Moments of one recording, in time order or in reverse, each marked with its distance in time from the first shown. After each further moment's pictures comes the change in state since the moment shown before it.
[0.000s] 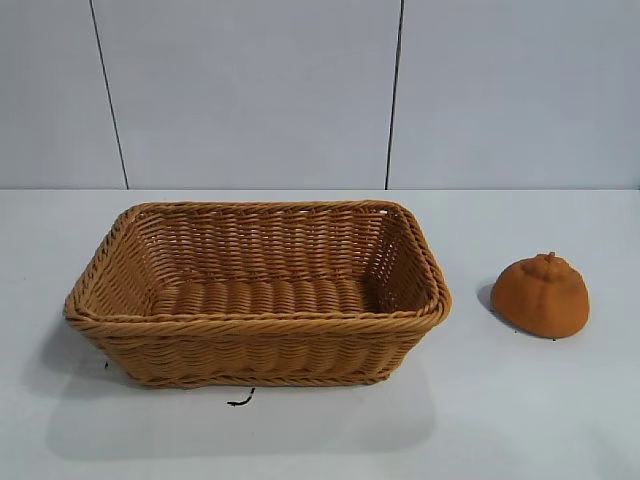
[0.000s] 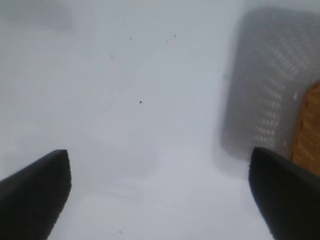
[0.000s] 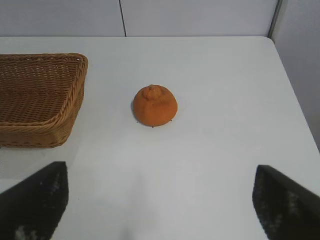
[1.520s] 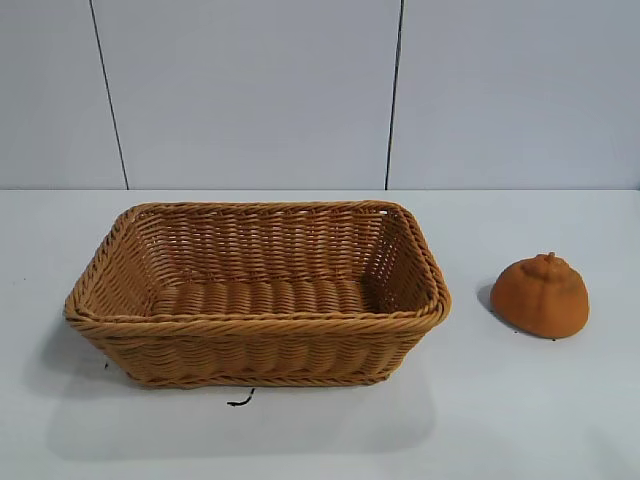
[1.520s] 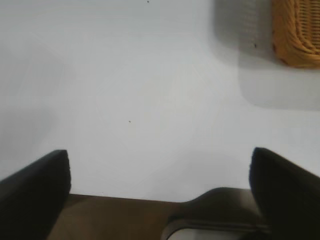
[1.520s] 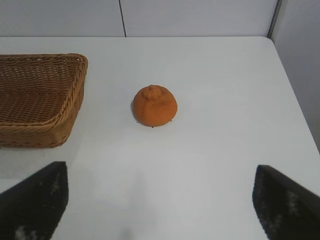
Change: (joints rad) left arm 0.000 -1.397 1.046 0.005 -0.145 0.012; right arm 0.000 0.000 0.000 0.000 -0.001 0.000
